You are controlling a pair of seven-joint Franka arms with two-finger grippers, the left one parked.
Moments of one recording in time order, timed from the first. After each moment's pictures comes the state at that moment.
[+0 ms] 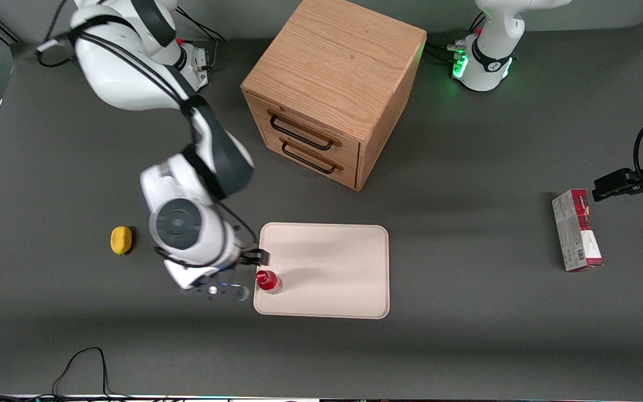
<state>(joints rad) 0.30 0.79 0.17 -0.92 -0.11 1.64 0.50</state>
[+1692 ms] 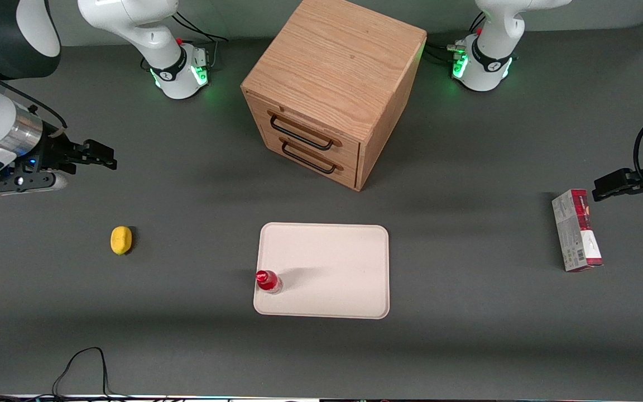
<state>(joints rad) 0.16 -0.05 -0.12 -1.81 0.04 1.65 0.00</state>
